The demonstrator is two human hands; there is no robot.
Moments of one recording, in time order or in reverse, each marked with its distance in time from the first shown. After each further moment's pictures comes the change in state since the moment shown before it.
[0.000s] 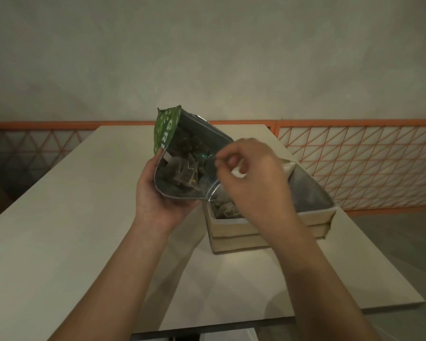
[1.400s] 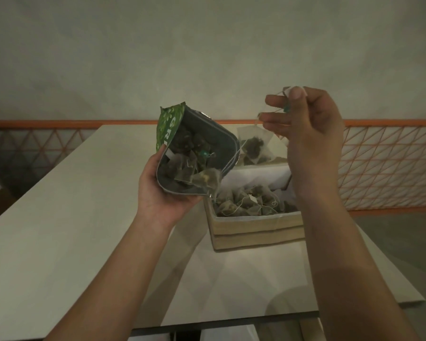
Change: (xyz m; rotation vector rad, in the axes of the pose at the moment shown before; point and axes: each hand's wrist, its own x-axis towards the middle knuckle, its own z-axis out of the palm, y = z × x) left_hand 0.000 0.001 0.001 -0.017 -0.027 -0.011; right_hand 0.040 0.008 -0.039 0.761 0.362 0.223
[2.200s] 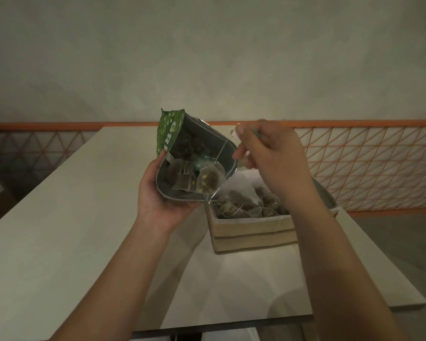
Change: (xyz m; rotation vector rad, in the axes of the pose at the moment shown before) left_hand 0.003 0.000 -0.010 0.002 -0.012 -0.007; right_hand -0.013 0.013 0.006 -0.431 -0.346 0.081
